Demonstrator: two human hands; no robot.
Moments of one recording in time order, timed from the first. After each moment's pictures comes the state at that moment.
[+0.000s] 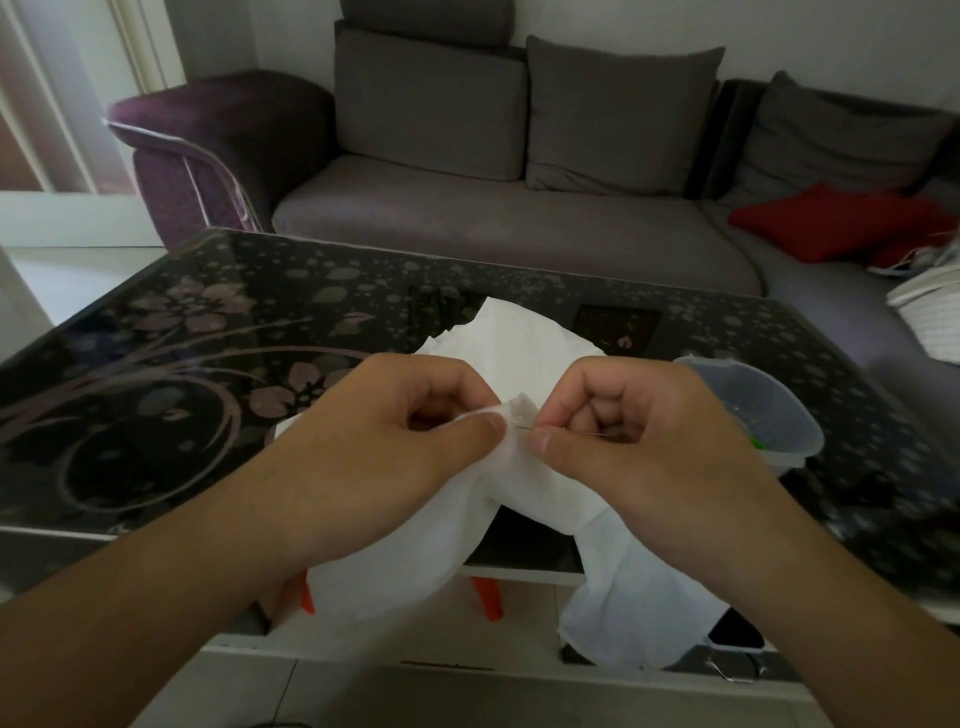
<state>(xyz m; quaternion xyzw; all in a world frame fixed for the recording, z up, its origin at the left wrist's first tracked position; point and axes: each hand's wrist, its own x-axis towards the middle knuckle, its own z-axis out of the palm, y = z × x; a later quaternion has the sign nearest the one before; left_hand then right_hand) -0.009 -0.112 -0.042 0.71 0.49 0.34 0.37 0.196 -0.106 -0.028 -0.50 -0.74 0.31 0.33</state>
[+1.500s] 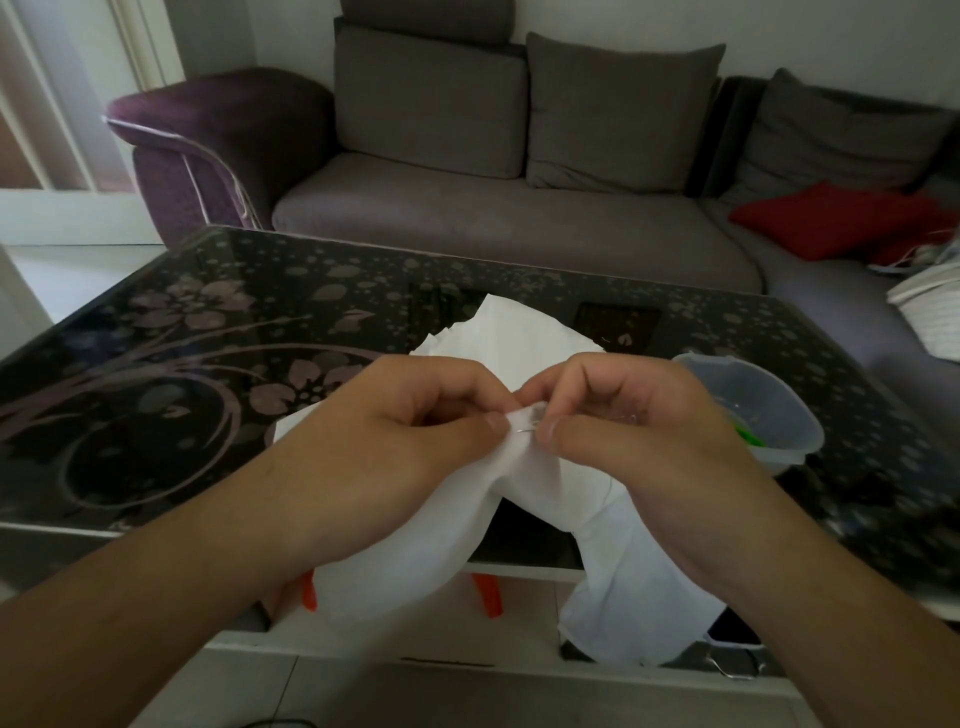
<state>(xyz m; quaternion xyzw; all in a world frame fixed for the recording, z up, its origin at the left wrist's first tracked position) -0.010 -0.116 -0.039 0.70 0.45 0.35 0.43 0.190 -0.109 -0.025 -0.47 -0.69 0.41 0.37</state>
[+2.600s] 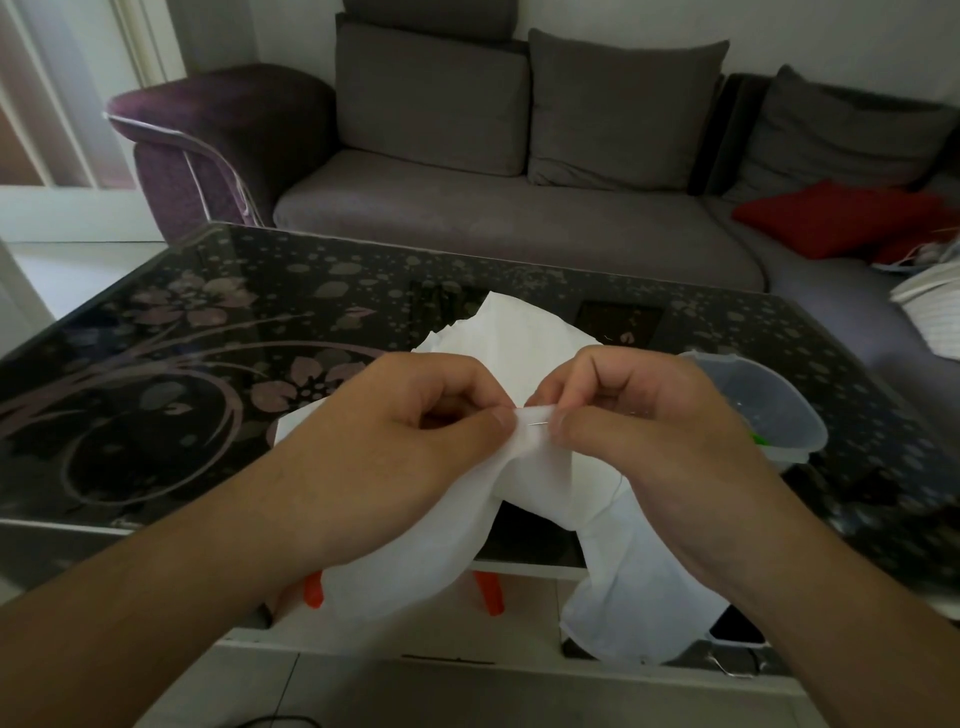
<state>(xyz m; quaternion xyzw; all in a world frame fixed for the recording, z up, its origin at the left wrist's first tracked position) -0.005 -0.117 -0.040 0.72 0.49 0.33 0.36 0.191 -0.106 -0.029 -0.50 -0.69 0.37 0.37</state>
